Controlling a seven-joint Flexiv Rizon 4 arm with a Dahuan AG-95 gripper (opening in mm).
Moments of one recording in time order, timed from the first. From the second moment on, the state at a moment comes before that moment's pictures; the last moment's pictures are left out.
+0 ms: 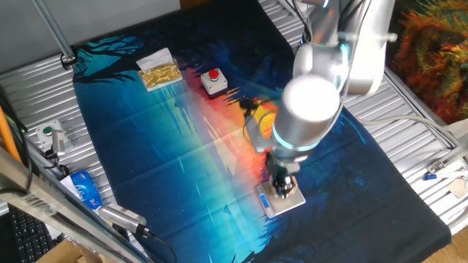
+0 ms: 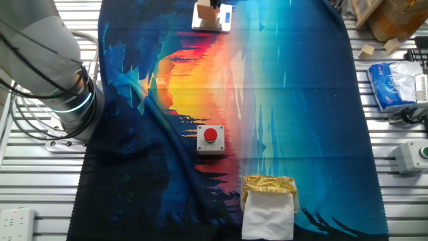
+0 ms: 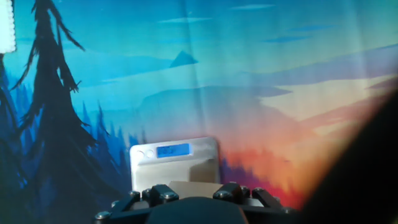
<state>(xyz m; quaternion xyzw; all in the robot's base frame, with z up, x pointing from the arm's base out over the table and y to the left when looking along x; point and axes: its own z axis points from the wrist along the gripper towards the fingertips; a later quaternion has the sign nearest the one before) 0.367 0.322 0.108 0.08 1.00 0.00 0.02</state>
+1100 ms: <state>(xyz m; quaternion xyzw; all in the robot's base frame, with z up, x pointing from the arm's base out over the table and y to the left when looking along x) 0.425 0.224 0.093 0.04 1.00 0.00 0.03</state>
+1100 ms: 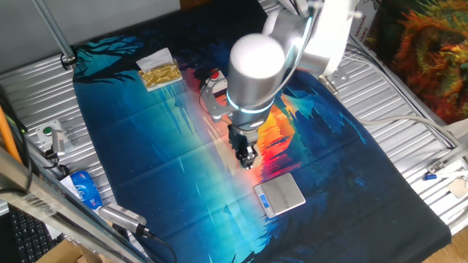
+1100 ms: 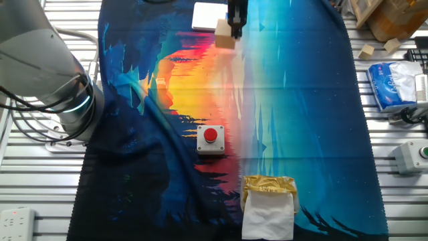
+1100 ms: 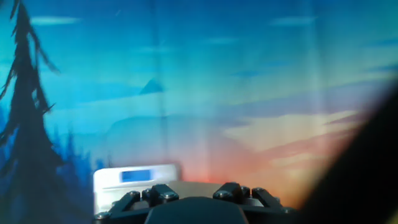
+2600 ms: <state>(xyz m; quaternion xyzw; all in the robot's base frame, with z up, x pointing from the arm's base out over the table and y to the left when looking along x) 0.425 0.218 0.073 -0.01 1.00 0.04 0.03</state>
